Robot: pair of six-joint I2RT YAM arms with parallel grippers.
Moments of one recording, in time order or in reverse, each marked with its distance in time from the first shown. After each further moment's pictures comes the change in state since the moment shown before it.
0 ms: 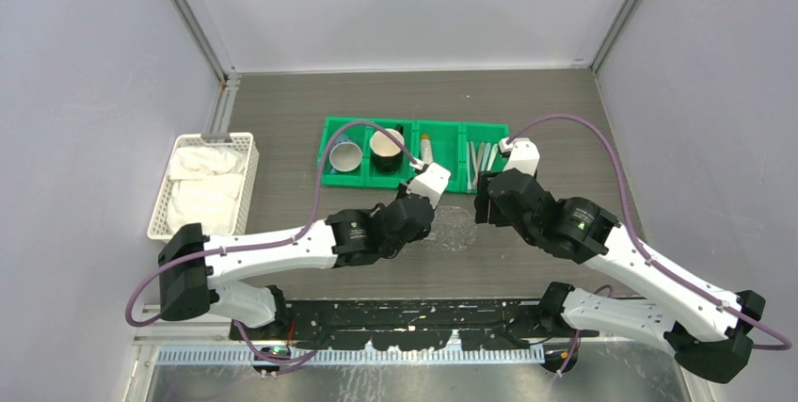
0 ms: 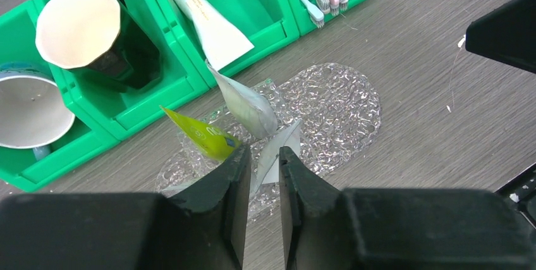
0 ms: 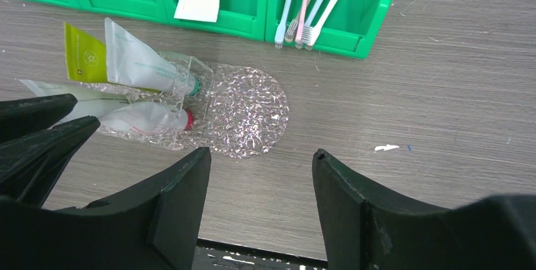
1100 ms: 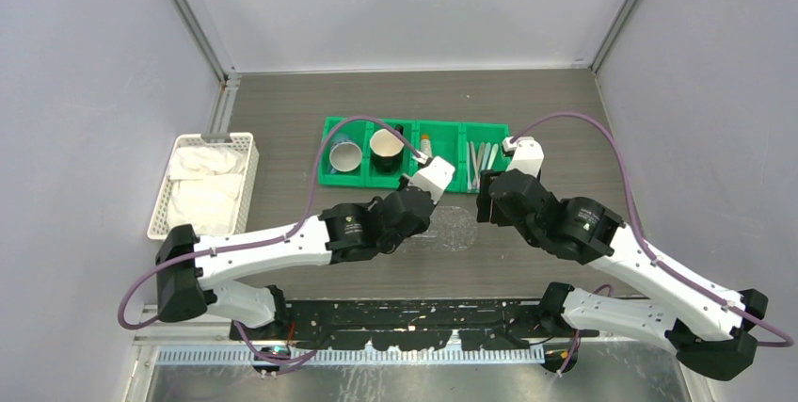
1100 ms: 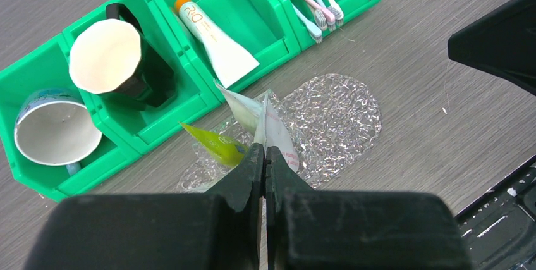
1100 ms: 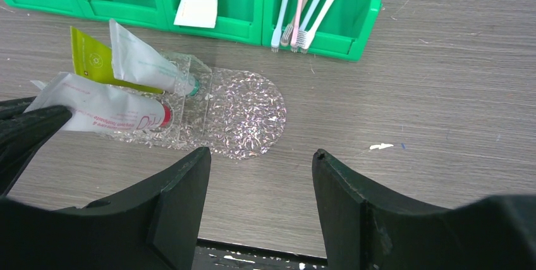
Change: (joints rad) left arm 0.000 -0.016 0.081 -0.066 0.008 0.076; right arm 0.029 0.000 0.036 -0.043 0.042 0.026
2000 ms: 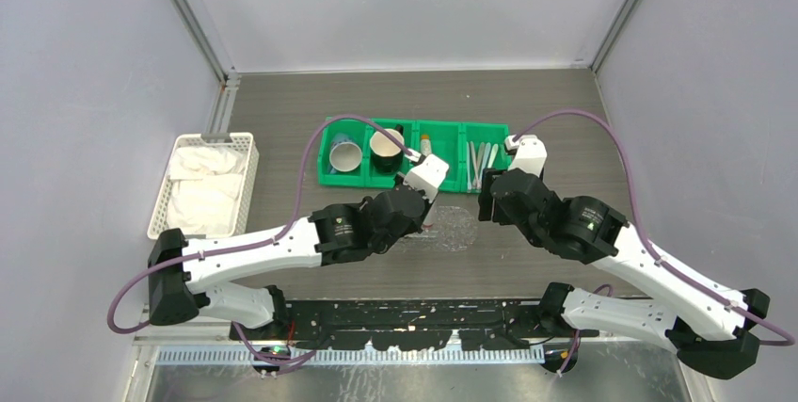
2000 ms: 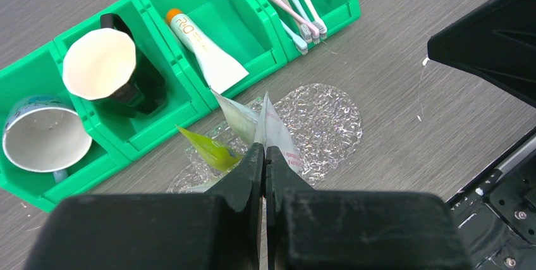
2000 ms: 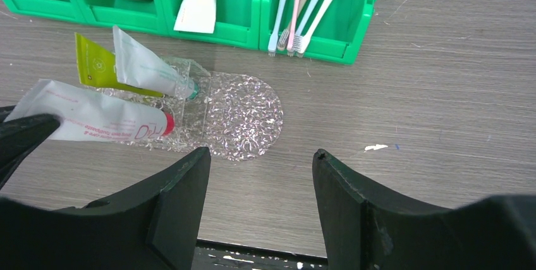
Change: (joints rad) left arm -0.001 -0.050 -0.015 0.026 0.034 -0.015; right arm 0.013 0.002 0.034 -0.029 0.024 0.005
